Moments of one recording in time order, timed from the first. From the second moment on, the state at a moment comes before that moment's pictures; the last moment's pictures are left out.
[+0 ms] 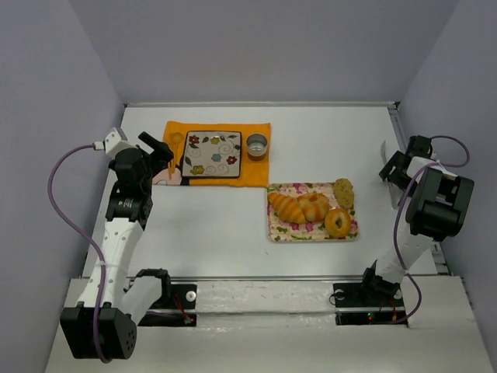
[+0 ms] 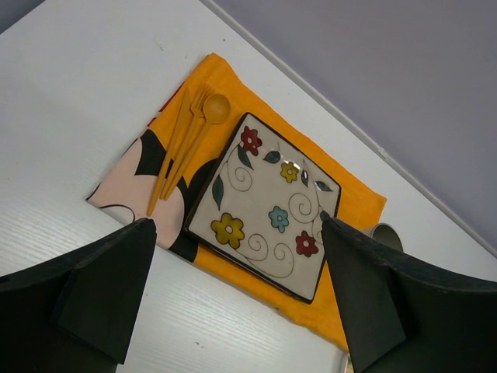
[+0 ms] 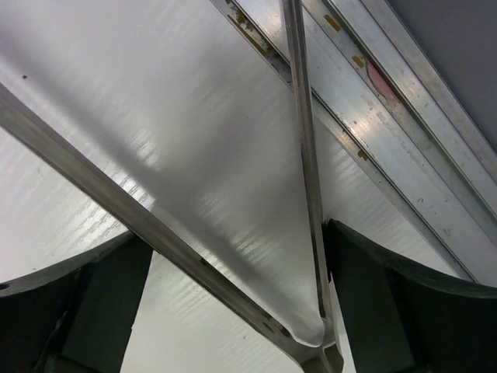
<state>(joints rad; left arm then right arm) -0.04 0.93 0.80 -0.15 -0.23 -0.65 -0.40 1.85 1.15 -0.33 0.21 0.33</state>
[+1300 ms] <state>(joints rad) -0.04 0.88 0.79 -0.15 -0.22 -0.65 -0.09 0.87 0.96 -0.68 -0.15 0.34</state>
